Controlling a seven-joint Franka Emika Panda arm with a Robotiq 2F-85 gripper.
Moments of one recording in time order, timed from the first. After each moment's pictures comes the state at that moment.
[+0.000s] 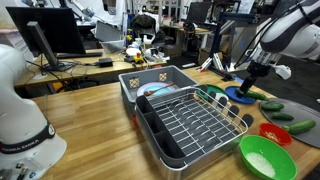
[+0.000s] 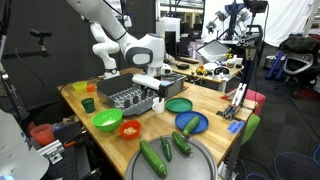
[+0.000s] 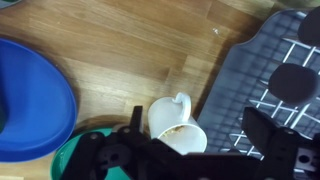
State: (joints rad) arm -0.02 0.35 0.07 -2.18 0.31 2.53 -0.73
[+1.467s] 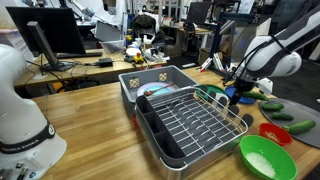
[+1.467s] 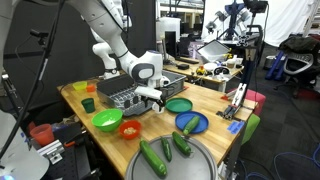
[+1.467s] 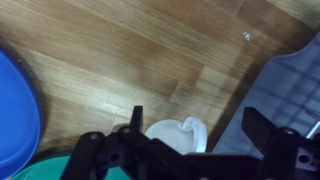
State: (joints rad) arm -0.05 0.55 0.15 -2.10 0.08 2.64 -0.60
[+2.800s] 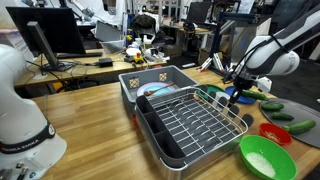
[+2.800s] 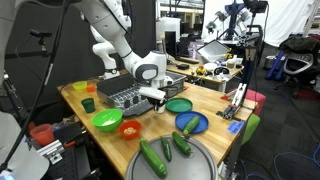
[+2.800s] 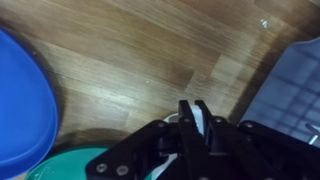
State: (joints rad) arm -0.11 0.58 0.19 -2.05 0.07 2.64 -0.61
